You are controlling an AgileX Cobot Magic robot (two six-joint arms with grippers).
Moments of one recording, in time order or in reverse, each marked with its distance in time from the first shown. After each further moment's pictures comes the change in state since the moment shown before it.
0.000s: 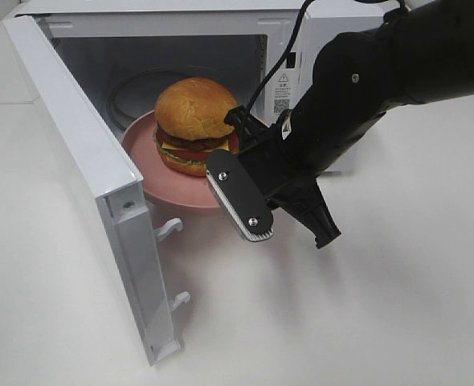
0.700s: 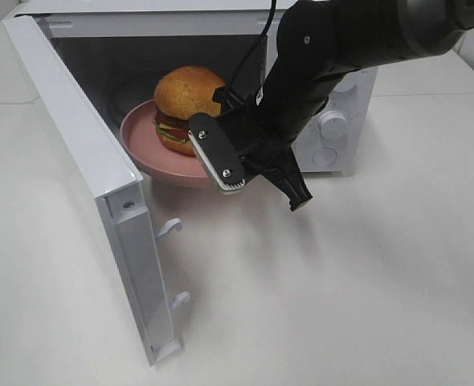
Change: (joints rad) left arm 0.000 0.000 0.000 0.000 0.000 0.000; right arm -0.054 0.185 -0.288 0.030 0.155 -0.009
